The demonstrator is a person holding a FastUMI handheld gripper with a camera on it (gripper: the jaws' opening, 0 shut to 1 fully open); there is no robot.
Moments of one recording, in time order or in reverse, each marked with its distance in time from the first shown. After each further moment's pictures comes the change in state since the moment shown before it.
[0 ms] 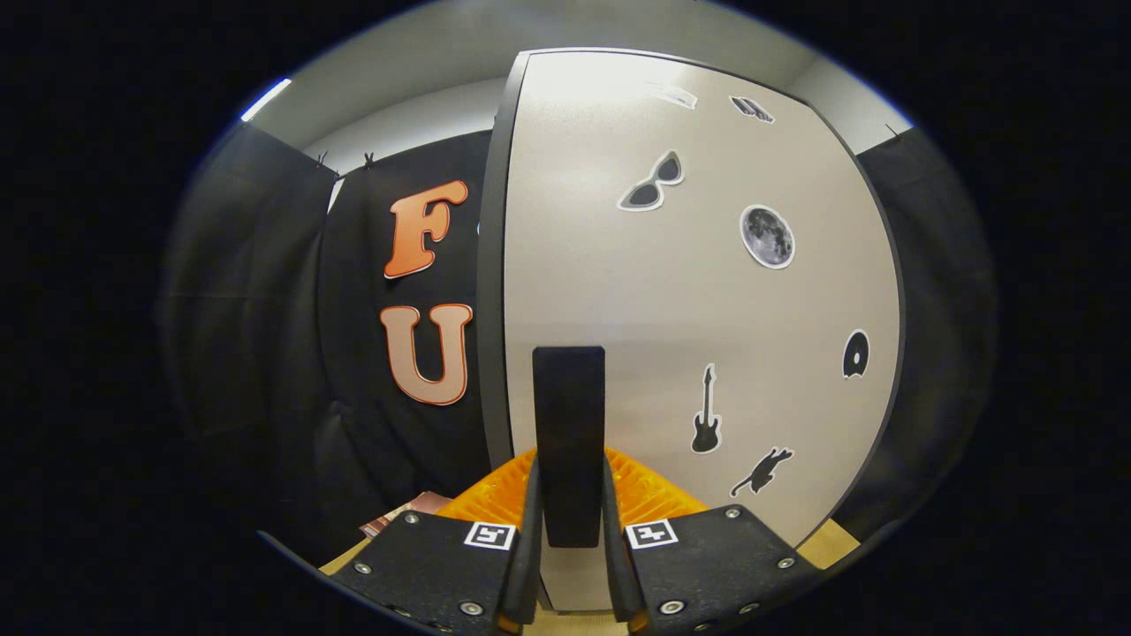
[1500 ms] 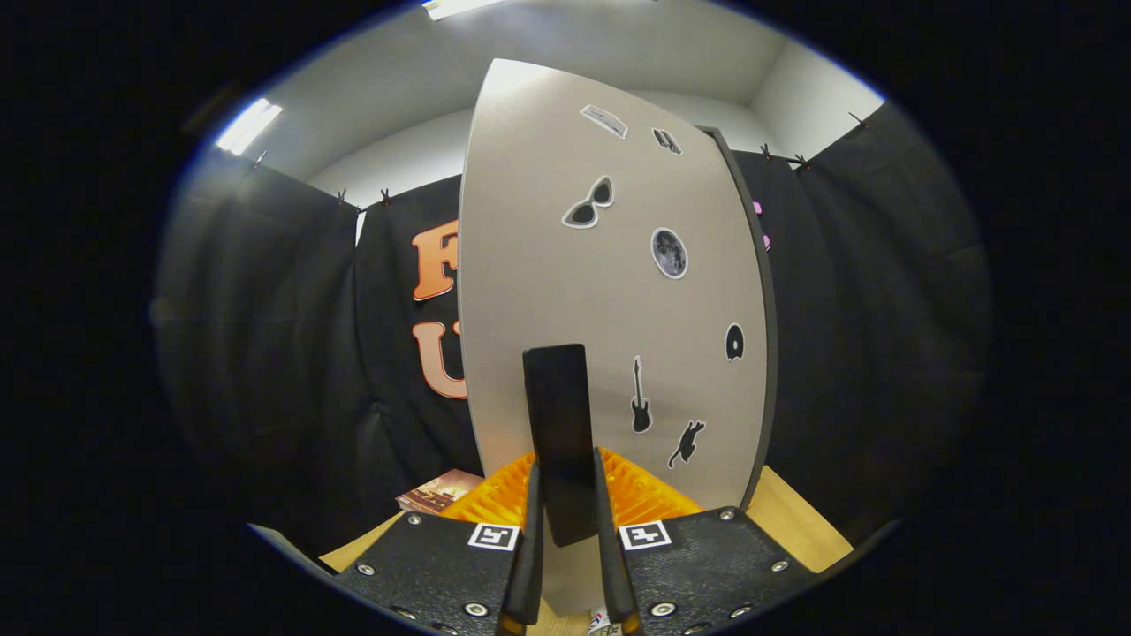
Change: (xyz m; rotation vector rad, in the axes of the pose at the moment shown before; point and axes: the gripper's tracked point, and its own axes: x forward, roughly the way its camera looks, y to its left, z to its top) arm -0.186 -0.088 0.000 0.062 -0.020 0.059
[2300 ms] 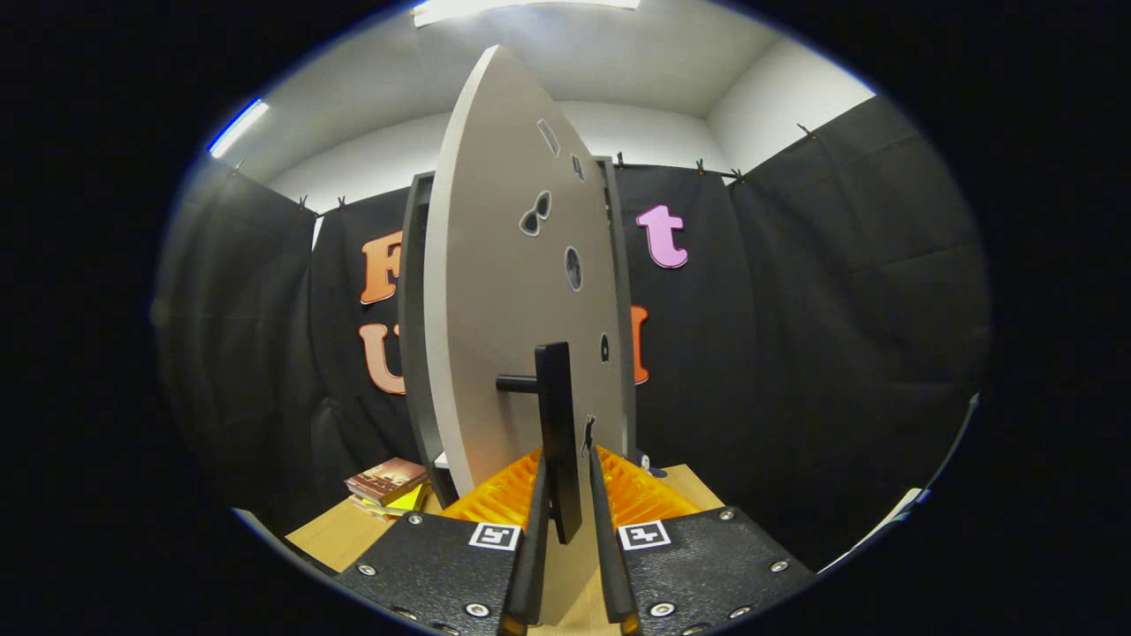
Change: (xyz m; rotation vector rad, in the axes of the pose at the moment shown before) arm -0.106 -0.139 0.010 -0.015 -0.018 -0.176
